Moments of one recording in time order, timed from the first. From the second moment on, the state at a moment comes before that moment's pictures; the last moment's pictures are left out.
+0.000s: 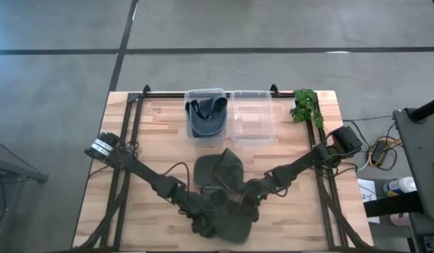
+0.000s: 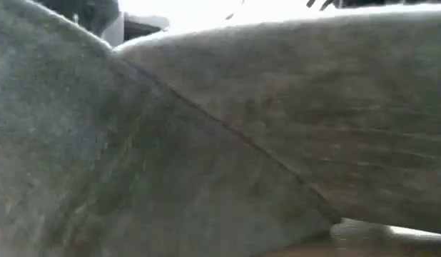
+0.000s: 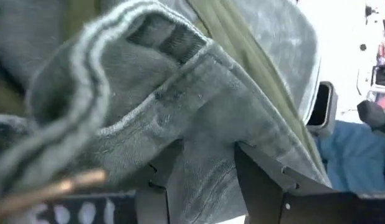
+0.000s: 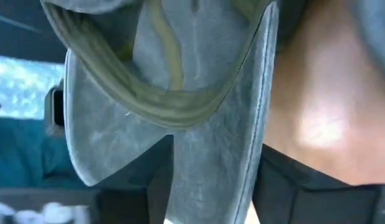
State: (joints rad) left arm -0.51 1.82 0.97 0.14 0.17 -1.07; right arm 0.41 1.82 0.83 0.24 -0.22 0.92
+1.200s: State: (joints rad) left arm -0.50 1.49 1.03 -0.04 -0.34 -1.14; right arm 0.54 1.34 0.83 -0.36 -0.08 0.76
